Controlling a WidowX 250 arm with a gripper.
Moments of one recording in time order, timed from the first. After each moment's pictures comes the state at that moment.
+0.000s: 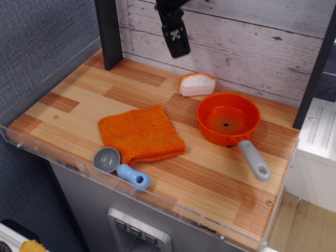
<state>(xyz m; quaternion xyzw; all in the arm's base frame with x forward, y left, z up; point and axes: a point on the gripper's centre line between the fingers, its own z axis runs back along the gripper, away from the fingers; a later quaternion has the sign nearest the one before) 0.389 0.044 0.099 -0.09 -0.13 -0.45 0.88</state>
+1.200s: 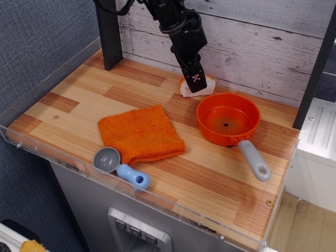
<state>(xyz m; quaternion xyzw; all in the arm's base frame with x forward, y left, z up) 0.416 0.032 0.035 -0.07 -0.18 -0.41 0.89</state>
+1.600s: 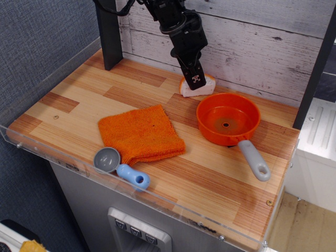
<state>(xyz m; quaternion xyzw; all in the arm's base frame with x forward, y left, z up) 0.414 0.030 0.032 -0.07 -0.18 -0.42 0.89</state>
